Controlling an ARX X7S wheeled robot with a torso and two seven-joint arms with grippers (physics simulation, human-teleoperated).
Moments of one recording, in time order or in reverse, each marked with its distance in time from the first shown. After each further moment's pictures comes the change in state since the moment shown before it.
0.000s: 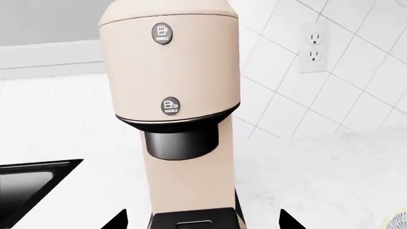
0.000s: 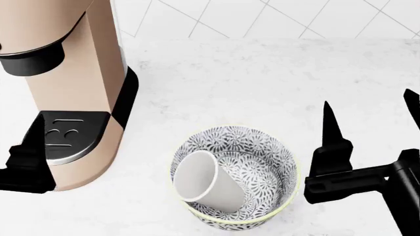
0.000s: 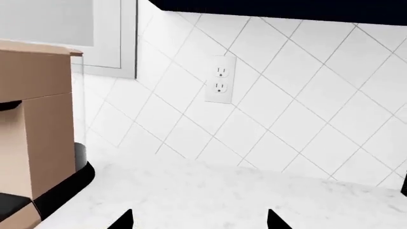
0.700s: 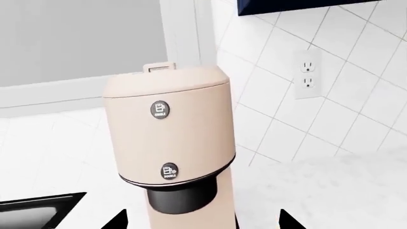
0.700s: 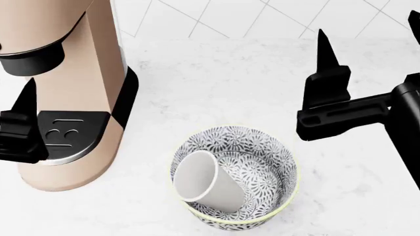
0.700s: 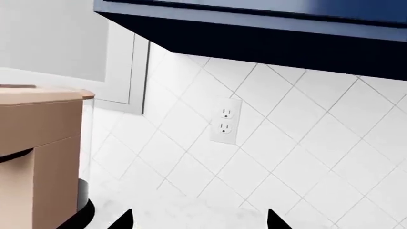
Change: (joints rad) left arm -0.212 -0.007 0.010 -0.001 -0.126 -0.108 -0.077; right arm 0.492 -0.069 -0.134 0.067 0.131 0.239 0.054
